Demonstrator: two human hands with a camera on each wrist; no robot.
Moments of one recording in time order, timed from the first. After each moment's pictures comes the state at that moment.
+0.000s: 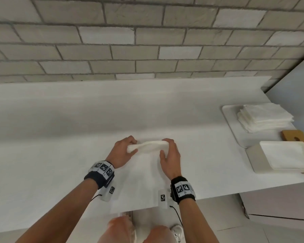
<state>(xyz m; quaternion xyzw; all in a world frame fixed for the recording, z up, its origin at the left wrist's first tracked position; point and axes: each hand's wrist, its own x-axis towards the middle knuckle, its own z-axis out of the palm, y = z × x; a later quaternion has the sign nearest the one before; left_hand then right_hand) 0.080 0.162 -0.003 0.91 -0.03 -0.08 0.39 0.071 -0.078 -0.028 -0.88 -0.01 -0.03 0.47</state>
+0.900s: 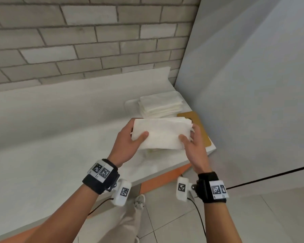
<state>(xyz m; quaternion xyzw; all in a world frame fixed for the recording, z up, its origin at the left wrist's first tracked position) 0.079 -0.346 0.112 0.78 -0.10 -0.05 0.62 0.037 -0.599 0.097 -0.75 0.15 -0.07 0.64</state>
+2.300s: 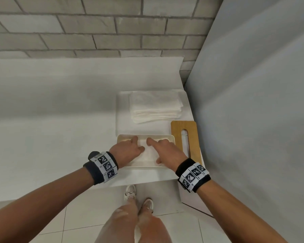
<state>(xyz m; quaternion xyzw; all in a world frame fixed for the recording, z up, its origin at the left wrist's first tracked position) 0.160 -0.471 0.046 0.91 -0.26 -0.29 -0.10 0.176 -0.676 0.044 -0.92 -0.24 0.29 0.13</state>
